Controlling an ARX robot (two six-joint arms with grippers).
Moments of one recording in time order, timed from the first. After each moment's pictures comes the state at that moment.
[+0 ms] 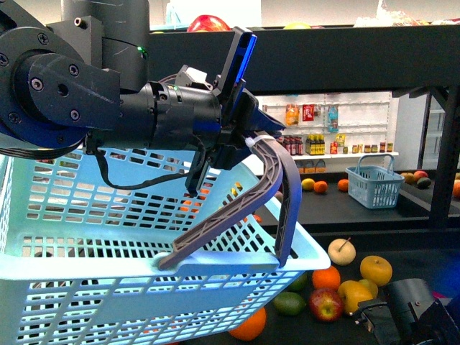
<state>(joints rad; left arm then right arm) -0.38 1.90 1.44 0.37 0.65 -0.96 -0.02 2.76 1.73 0.15 0.02 -0.19</state>
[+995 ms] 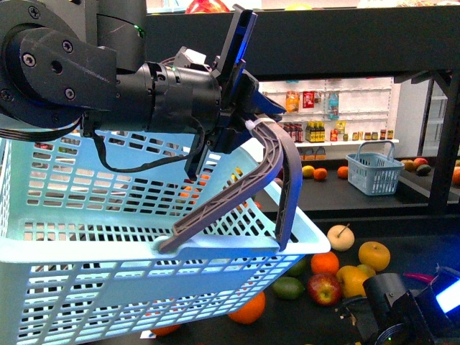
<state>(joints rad) -0.38 1.90 1.44 0.37 0.65 -0.96 -0.02 2.79 1.84 0.07 0.03 -0.20</state>
